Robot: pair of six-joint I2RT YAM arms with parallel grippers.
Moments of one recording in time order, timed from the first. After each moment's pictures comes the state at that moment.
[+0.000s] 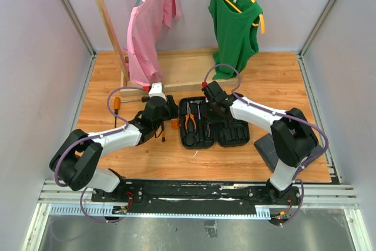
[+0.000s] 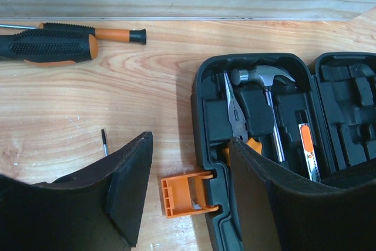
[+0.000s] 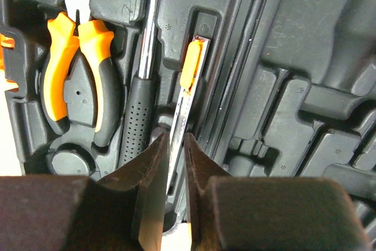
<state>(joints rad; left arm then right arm) -0.62 1.41 0.62 0.34 -0.35 -0.52 0.68 1.73 1.17 -0.49 0.05 0.38</state>
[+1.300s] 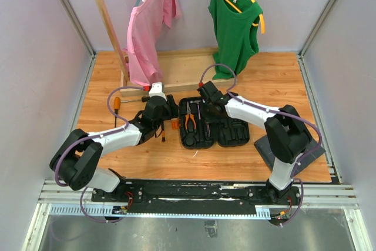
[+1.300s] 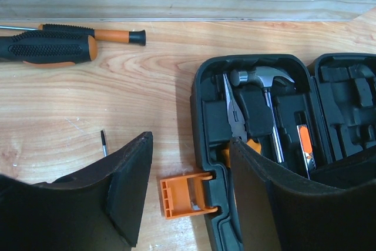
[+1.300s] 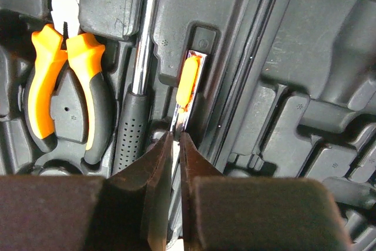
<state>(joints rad) -0.62 1.41 0.62 0.34 -0.35 -0.53 0.70 1.80 1.21 -0.50 0.10 0.36</state>
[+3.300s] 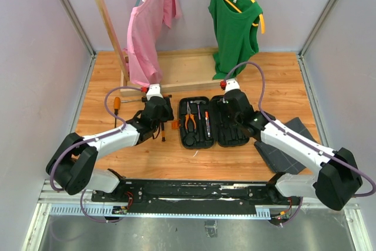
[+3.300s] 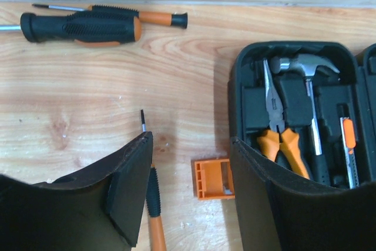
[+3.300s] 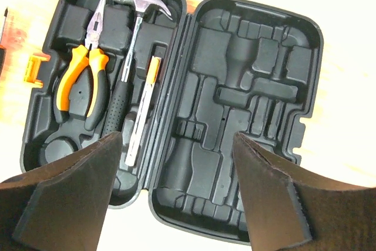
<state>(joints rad) -0.62 1.36 0.64 0.19 -0.43 -0.51 0.70 1.24 0.87 -0.29 0.27 0.25</state>
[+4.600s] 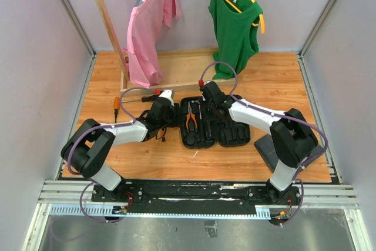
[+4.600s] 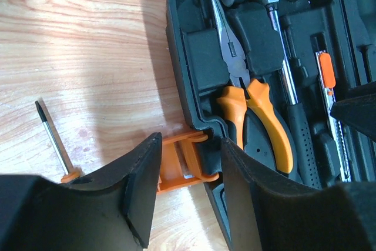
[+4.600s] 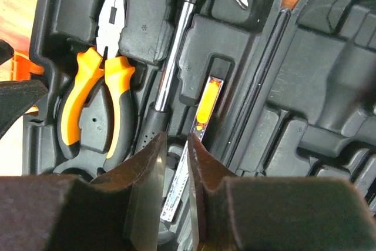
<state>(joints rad) -0.61 1.55 0.65 0.27 -0.10 -0.50 0.70 1.73 1.14 -0.35 0.11 0.31</state>
